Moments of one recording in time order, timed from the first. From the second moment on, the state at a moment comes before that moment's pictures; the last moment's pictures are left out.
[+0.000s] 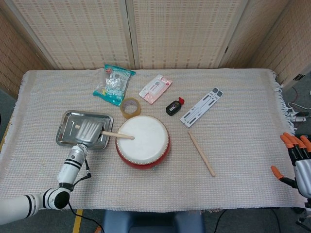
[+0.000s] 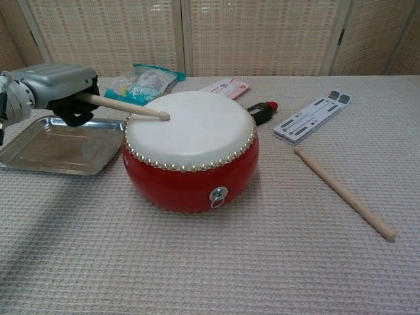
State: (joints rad) left arm -0.78 -1.45 -0.19 -1.52 0.92 1.04 0.62; right arm 0.03 -1.06 0.06 -1.55 -1.59 1.61 0.15
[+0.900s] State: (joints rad) left arm -0.76 -1.49 -0.19 -1.48 0.98 1.08 0.59; right arm 0.04 -1.04 0.04 -1.59 -1.56 1.52 0.11
